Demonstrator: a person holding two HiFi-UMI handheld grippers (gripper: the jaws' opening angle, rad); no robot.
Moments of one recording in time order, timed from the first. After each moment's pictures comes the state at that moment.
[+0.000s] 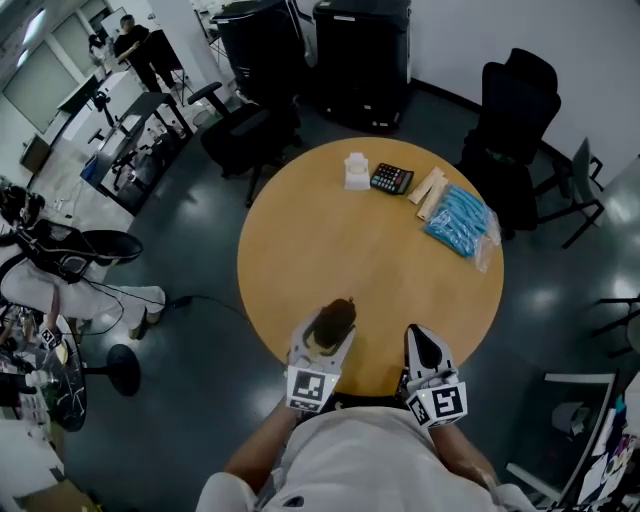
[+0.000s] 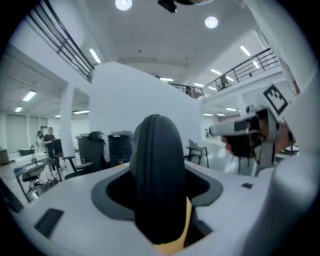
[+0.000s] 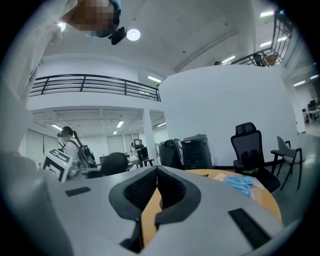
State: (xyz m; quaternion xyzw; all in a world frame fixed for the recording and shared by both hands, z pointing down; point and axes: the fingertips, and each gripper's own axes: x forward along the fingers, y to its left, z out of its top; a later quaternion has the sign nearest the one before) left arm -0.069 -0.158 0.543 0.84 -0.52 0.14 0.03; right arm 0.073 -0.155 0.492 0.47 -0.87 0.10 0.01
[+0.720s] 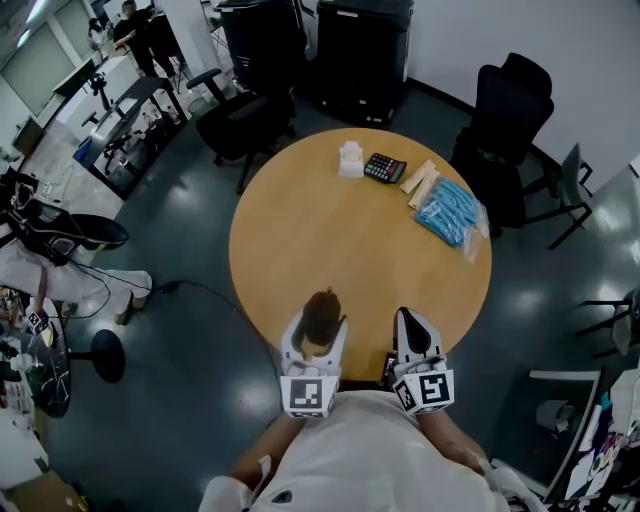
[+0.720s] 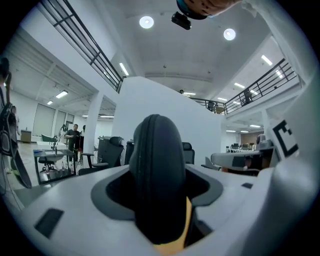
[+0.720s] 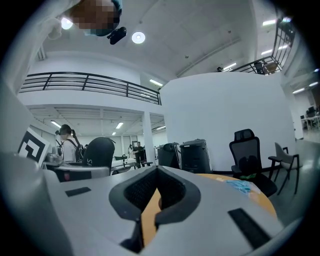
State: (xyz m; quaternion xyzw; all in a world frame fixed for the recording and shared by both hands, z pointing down) left arm -0.080 -0.113 0.488 0.78 -0.63 0.04 0.06; right arm 0.062 -0.137 0.477 0.49 -0.87 0.08 0.01
